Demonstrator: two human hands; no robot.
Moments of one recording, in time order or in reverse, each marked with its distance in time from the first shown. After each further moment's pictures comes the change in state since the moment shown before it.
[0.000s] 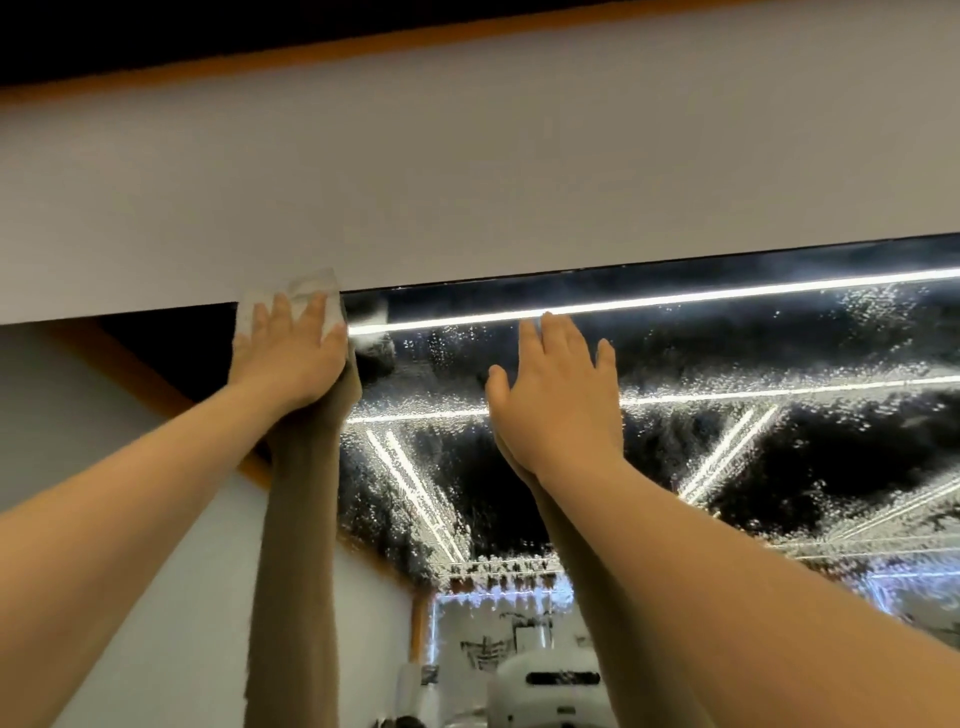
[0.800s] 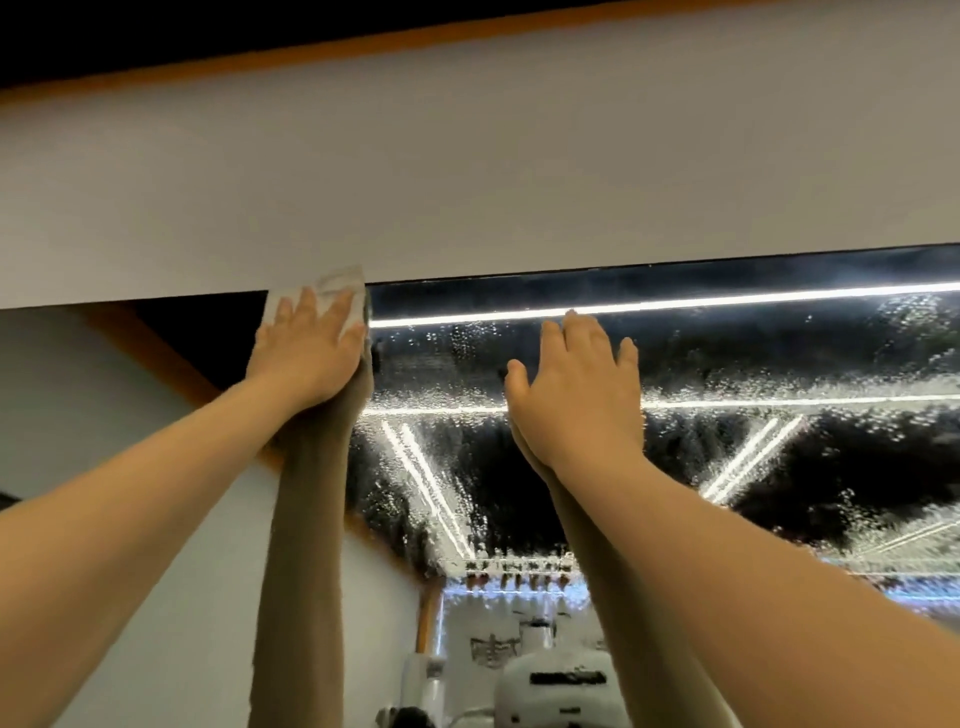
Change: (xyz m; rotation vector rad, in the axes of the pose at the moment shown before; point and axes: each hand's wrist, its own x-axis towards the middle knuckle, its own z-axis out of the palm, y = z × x) left_hand -0.006 -0.008 0.003 0.009 0.009 0.034; right_hand -0.001 -0.002 -0.001 -0.028 0.001 0.005
